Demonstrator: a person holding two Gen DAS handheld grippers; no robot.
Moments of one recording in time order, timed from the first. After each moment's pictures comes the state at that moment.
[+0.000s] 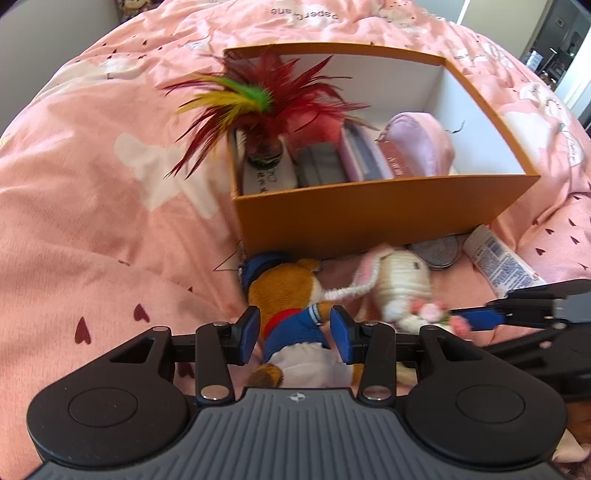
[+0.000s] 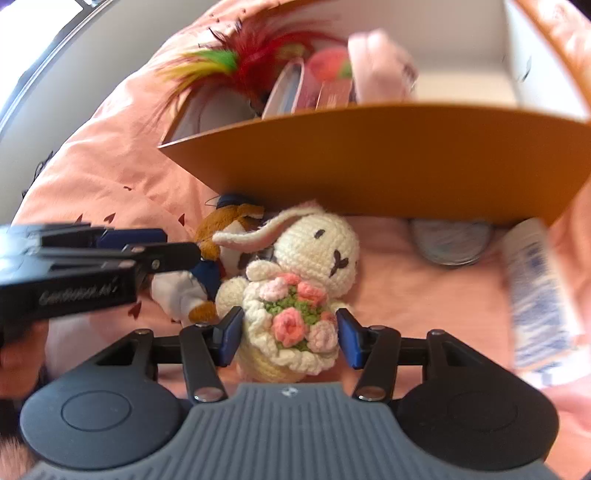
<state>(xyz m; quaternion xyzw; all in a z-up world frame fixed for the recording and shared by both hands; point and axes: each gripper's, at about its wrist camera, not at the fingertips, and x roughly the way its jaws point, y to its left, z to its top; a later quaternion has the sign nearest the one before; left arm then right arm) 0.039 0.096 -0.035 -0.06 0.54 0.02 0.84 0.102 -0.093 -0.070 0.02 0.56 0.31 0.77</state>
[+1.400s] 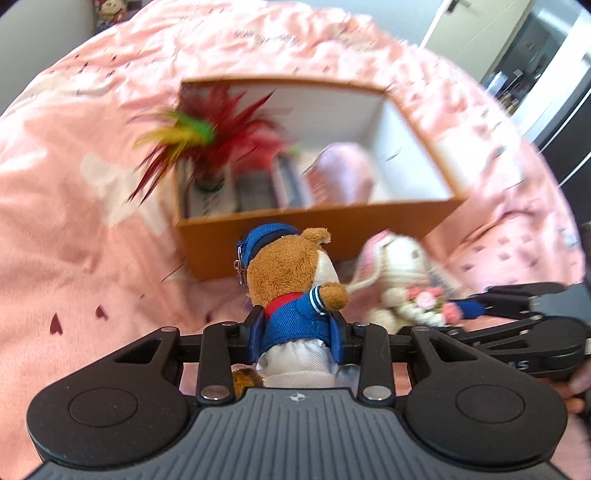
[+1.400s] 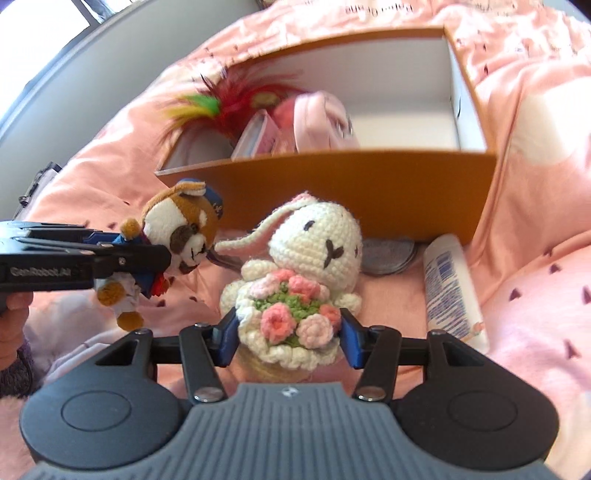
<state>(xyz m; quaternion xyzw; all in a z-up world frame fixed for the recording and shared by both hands) 0.027 0.083 0.012 -0.11 0.50 -0.05 0.86 0.095 -0.153 -0.035 0.02 0.51 0.31 0.80</state>
